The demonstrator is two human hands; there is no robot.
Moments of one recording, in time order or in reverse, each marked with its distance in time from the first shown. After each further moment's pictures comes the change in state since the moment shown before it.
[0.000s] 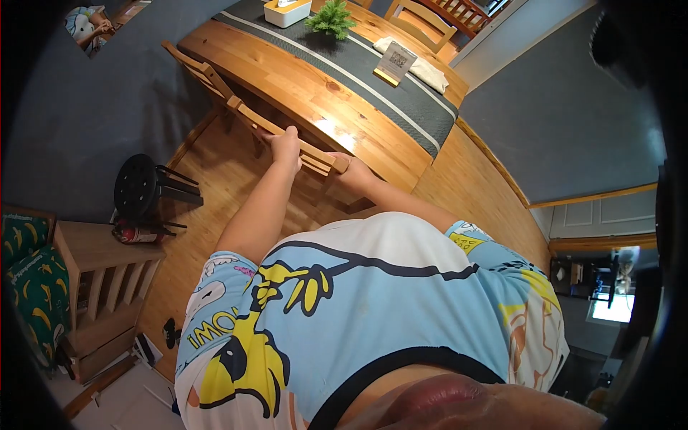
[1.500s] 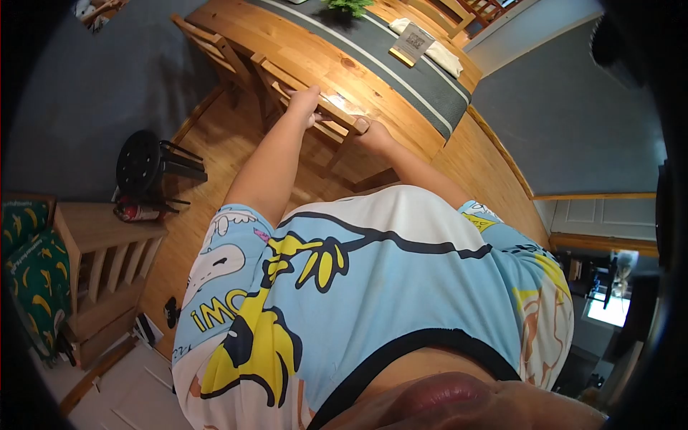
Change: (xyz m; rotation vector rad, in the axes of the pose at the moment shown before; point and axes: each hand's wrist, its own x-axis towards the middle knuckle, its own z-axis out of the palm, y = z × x) left_hand 0.025 0.035 0.025 0.136 -0.340 -0.296; right_hand 0.037 0.017 -0.024 -0.098 0.146 -0.056
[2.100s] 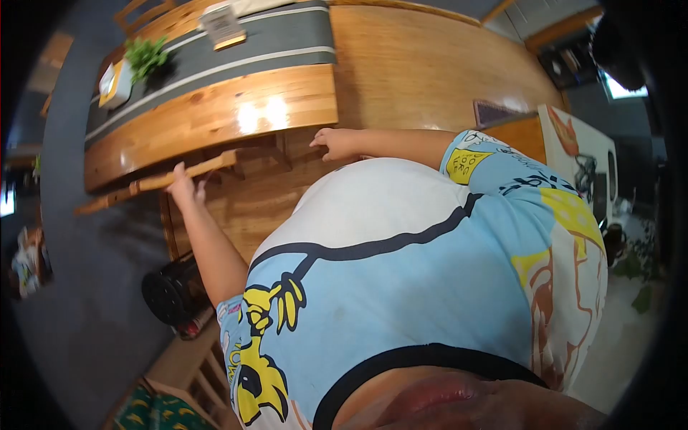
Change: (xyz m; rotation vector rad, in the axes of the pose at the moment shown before) left_hand 0.040 -0.007 -0.025 0.213 0.120 0.168; right_hand -0.114 0.117 -0.051 -0.191 -0.236 0.187
